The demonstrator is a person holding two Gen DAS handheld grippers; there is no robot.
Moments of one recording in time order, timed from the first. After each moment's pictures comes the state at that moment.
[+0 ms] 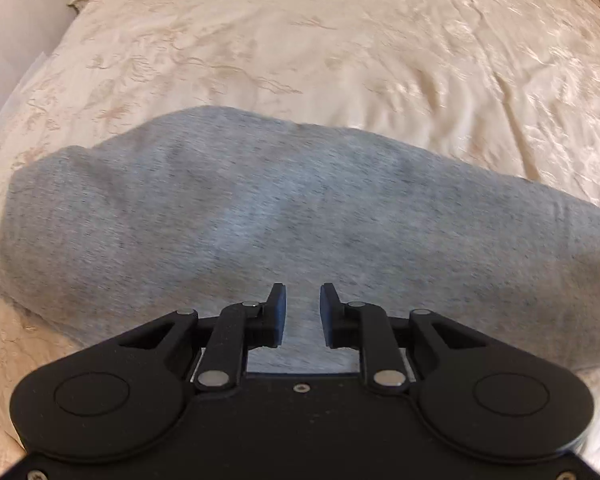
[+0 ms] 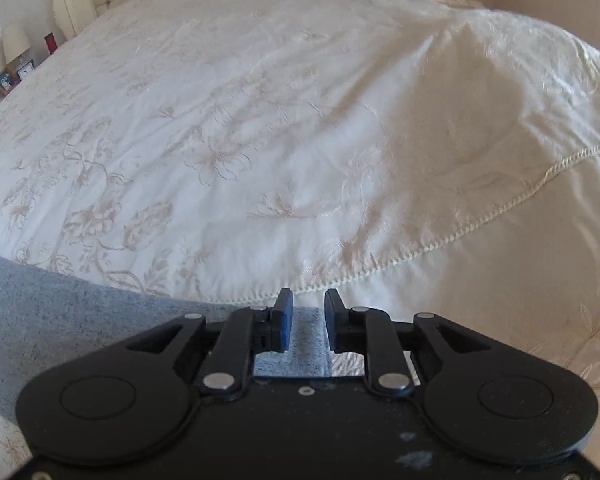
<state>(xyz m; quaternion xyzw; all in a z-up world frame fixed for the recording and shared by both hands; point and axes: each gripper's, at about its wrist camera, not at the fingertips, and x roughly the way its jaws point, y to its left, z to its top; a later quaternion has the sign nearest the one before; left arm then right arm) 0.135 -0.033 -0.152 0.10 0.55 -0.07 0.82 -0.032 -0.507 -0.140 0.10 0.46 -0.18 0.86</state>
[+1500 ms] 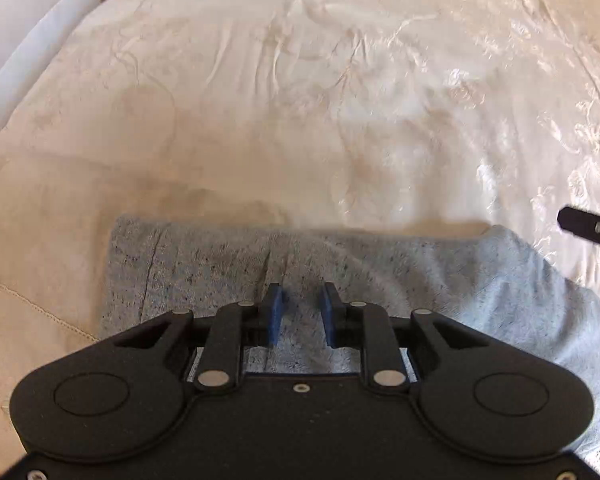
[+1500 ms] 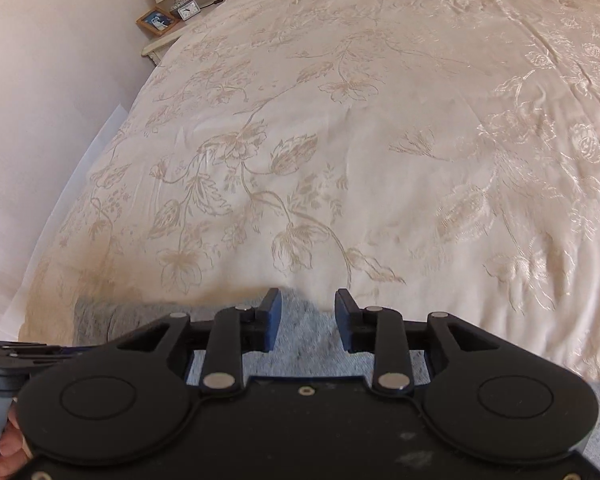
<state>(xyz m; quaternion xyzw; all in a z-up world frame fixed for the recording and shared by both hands) 0.302 0.210 -0.159 0.00 0.62 -0.05 0.78 0.273 -0.055 -0.141 0.16 0.51 0.03 0.84</state>
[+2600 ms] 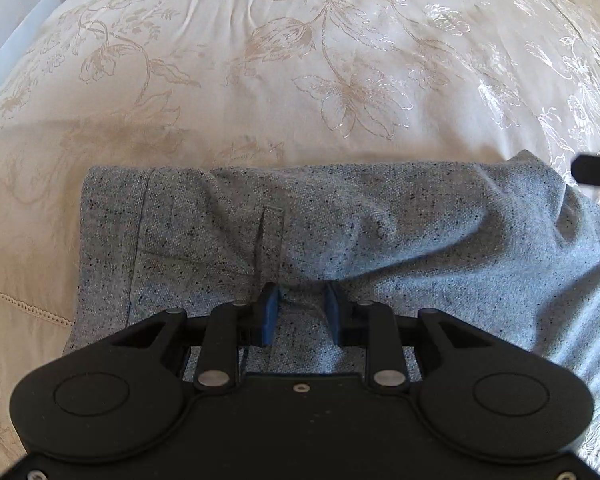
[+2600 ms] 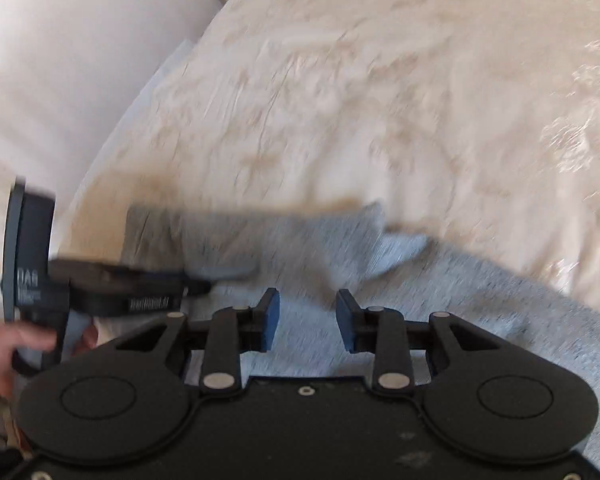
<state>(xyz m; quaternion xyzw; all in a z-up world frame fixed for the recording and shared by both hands) 0.269 0.208 -0.200 0.05 0.61 -0.09 0.79 0.238 -0.015 -0.162 0.15 0.54 0.13 0.82</state>
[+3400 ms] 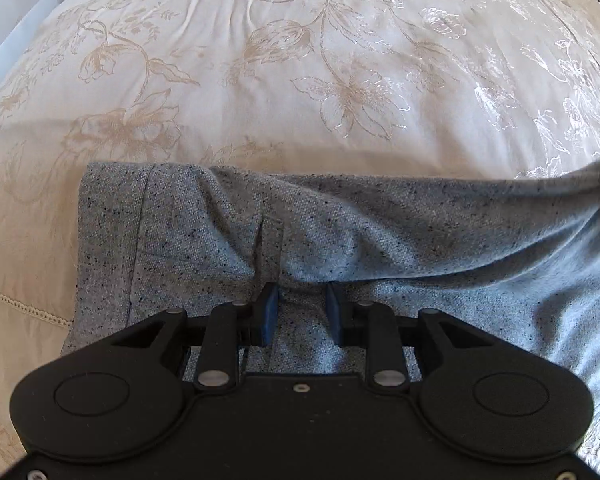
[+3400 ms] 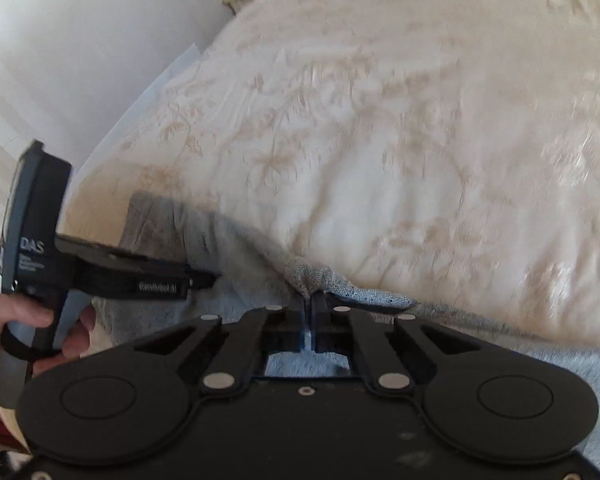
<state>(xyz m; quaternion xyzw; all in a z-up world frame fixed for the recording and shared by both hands) 0.264 0.209 -0.199 0.04 0.60 -0.10 0.79 0.201 0.018 -0.152 0.09 0.50 0.13 0.85</state>
